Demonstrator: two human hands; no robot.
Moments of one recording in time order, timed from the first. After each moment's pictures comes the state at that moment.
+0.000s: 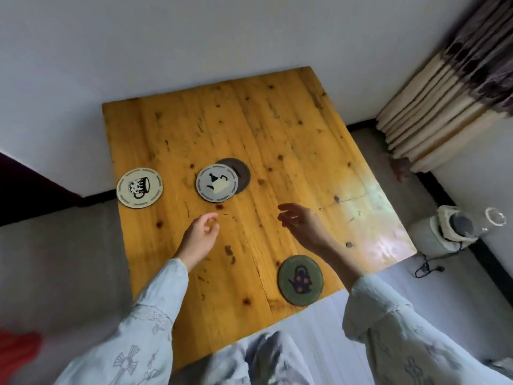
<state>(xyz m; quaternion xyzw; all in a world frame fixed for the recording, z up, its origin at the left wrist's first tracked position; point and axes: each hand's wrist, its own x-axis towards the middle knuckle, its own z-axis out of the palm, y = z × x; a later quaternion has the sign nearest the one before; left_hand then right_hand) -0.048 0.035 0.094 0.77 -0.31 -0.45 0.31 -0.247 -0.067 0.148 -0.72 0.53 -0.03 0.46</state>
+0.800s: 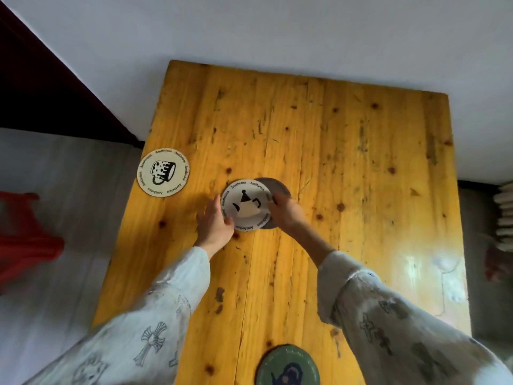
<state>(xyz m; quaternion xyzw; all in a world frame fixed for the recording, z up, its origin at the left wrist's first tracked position) -0.011 -0.082 -0.001 0.88 -0.08 -0.38 0.29 -0.085 -0.221 0.010 -0.78 0.41 0.11 0.45</state>
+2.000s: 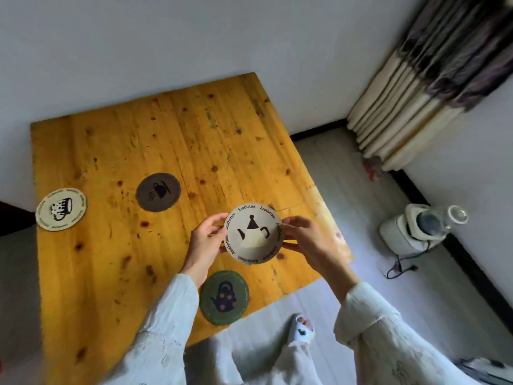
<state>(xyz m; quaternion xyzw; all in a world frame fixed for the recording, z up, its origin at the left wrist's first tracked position) -0.248 -0.070 0.139 0.70 -0.19 -0.51 0.46 -0.421 -0.160 0.140 -0.41 0.60 -0.17 0.67</state>
